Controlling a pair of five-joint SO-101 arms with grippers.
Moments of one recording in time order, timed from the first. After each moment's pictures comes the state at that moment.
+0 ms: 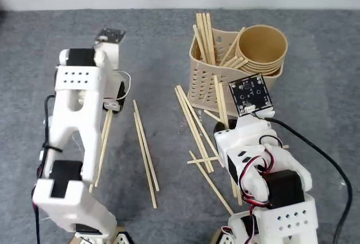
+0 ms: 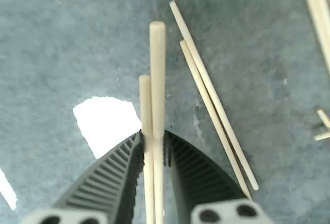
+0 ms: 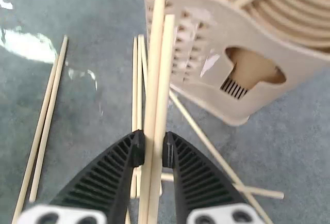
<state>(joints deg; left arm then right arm) -1.8 8.9 -9.3 98.9 2.1 -15.6 -64.0 42.5 72.3 3.9</state>
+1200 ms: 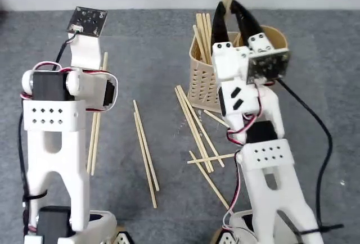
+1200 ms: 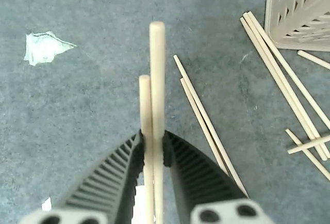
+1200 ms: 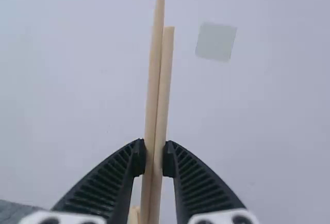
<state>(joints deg) -1.8 -13.8 -6.2 99.4 2.1 -12.7 -34.5 44.0 -14.9 2.9</state>
